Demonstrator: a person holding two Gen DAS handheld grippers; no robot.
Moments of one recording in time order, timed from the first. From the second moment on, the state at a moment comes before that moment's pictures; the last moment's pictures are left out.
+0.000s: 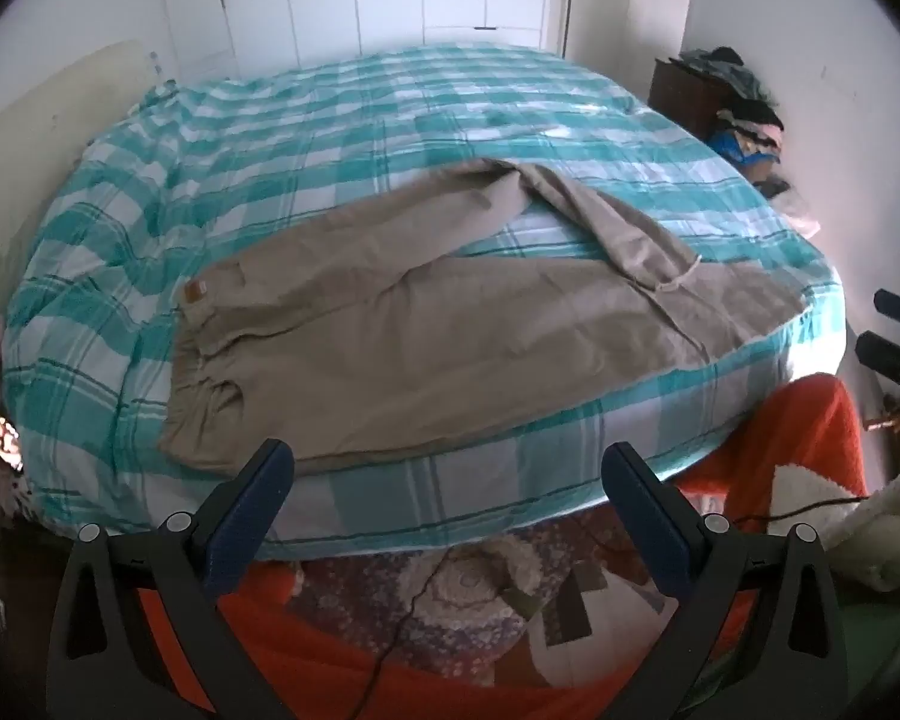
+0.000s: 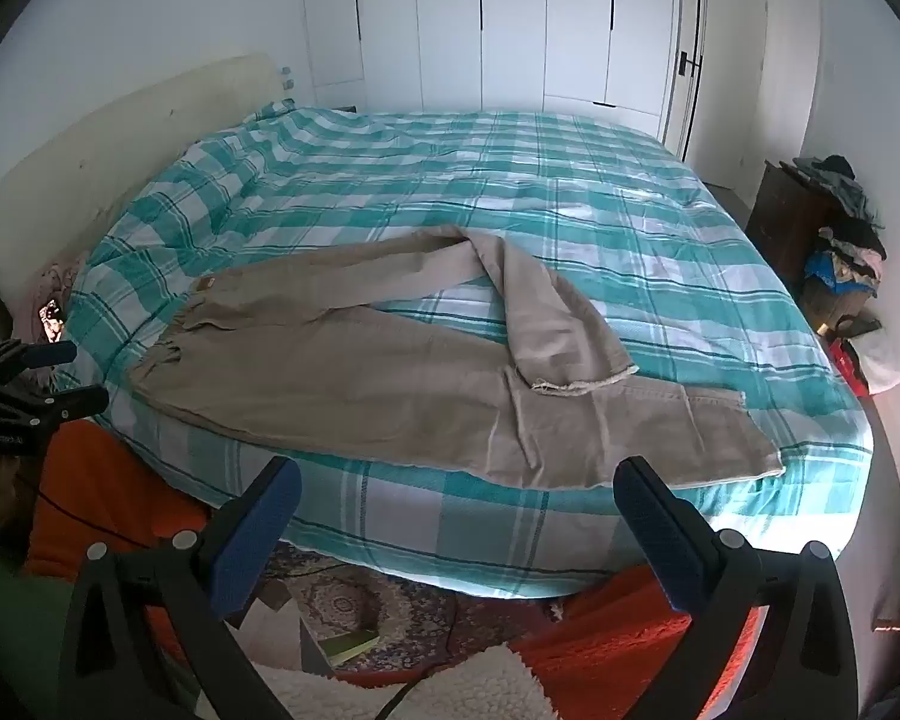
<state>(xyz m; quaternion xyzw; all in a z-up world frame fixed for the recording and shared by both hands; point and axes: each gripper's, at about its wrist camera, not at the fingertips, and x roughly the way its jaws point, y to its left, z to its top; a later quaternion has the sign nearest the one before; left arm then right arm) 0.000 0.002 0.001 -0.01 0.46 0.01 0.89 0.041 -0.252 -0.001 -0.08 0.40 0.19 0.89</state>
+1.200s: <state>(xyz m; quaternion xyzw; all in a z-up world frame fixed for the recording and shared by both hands) 0.001 -0.005 -0.002 0.00 0.45 0.02 0.89 0.041 -0.247 -0.009 -0.03 0.42 0.22 0.88</state>
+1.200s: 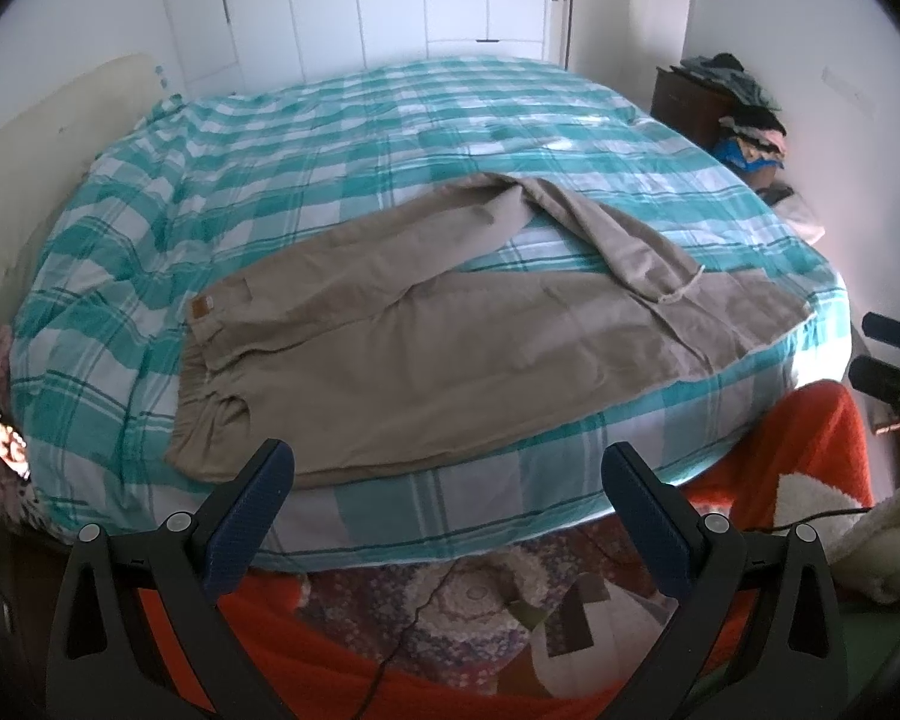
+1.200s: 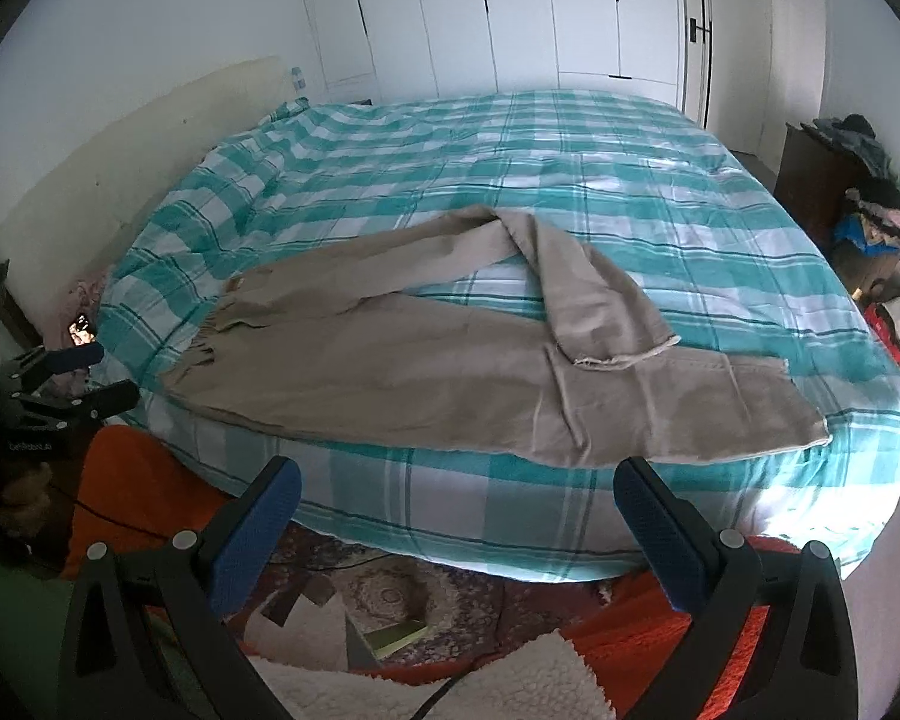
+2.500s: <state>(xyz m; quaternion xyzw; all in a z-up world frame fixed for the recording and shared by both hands) 0.004 -0.015 -0.003 0.00 0.45 0.01 0.89 0.042 -0.256 -0.010 -0.01 0.42 0.22 0.88</state>
